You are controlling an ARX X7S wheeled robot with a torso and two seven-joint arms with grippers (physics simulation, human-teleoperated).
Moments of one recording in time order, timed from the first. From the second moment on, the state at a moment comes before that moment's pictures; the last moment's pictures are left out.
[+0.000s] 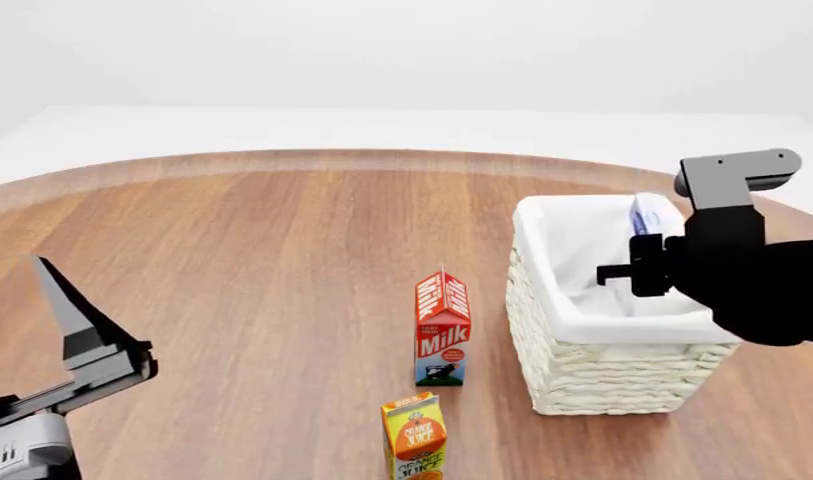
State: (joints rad) left arm 0.13 -0.41 0.02 0.56 -0.06 0.22 -0.69; right arm 1.13 0.79 -0.66 0.17 1.32 1.08 0.63
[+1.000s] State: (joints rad) left arm 0.13 -0.41 0.03 0.55 -0.06 0.23 -0.70; right arm 1.14 0.76 -0.72 0.23 1.22 1.05 0.56
